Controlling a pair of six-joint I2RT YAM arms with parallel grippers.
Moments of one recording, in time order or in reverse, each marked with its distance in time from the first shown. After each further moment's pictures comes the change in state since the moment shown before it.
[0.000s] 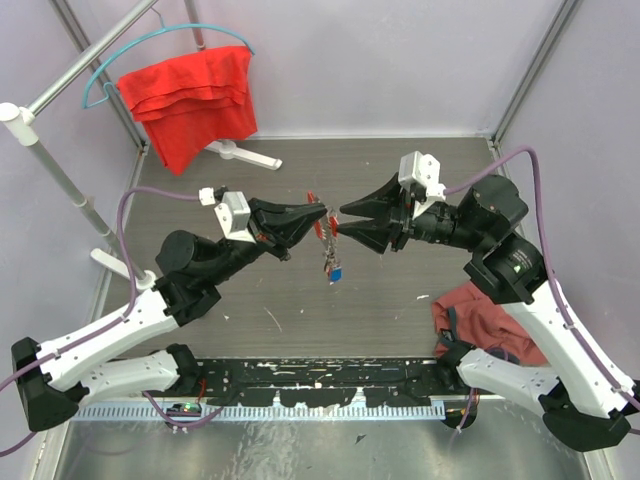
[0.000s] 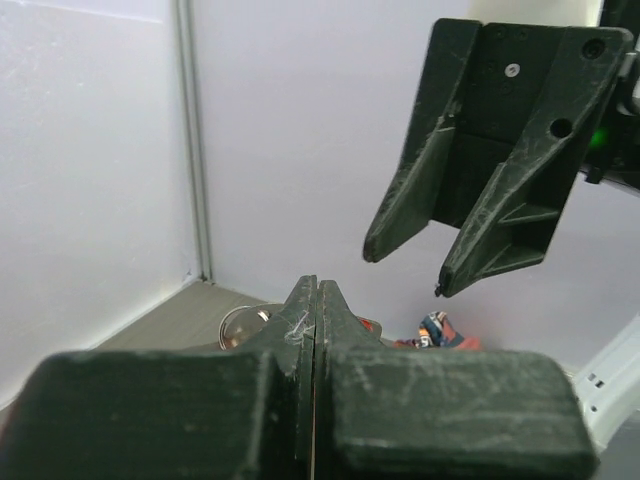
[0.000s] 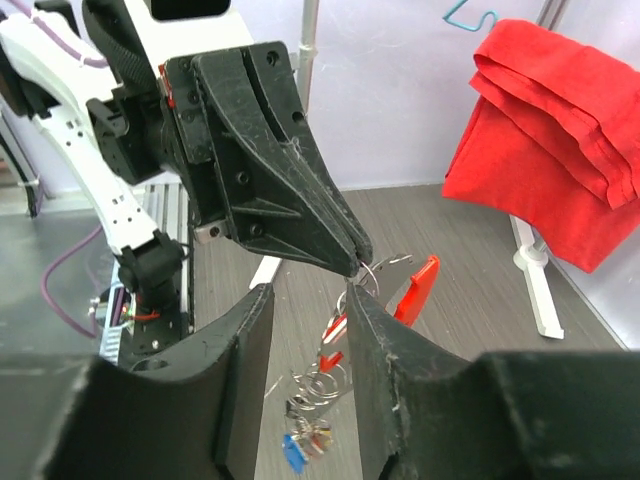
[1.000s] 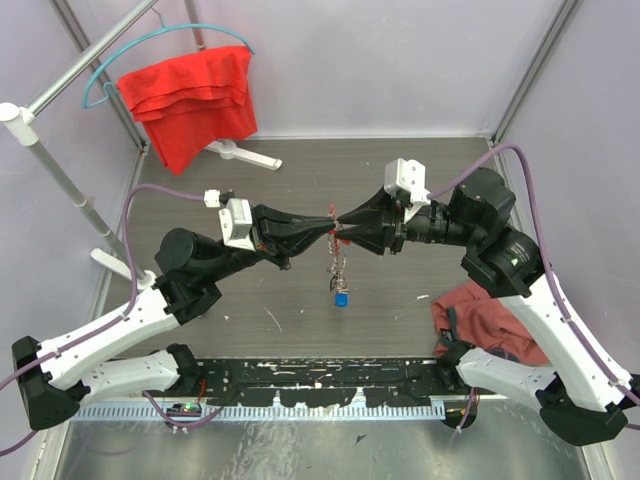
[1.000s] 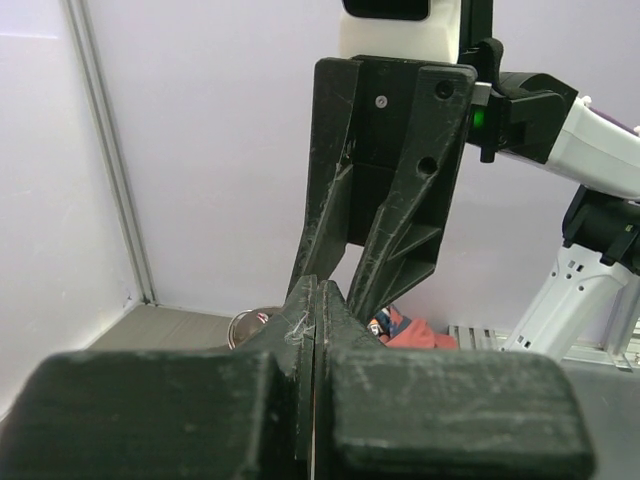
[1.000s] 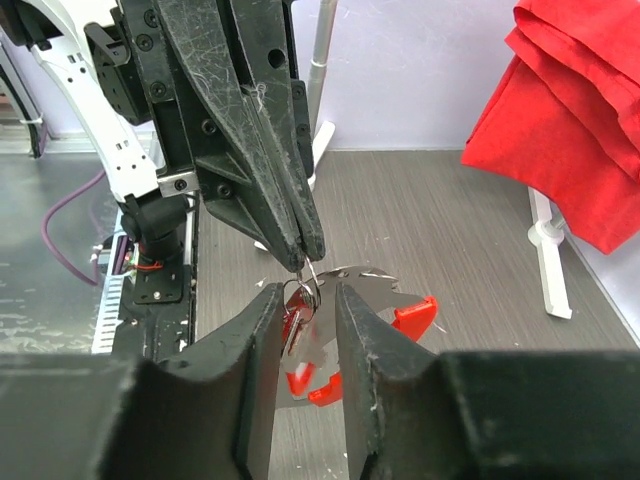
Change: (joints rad) left arm 0.000 0.011 0.027 0.006 0.200 -0.019; right arm 0.000 0.041 0.061 -0.170 -0.066 -0.151
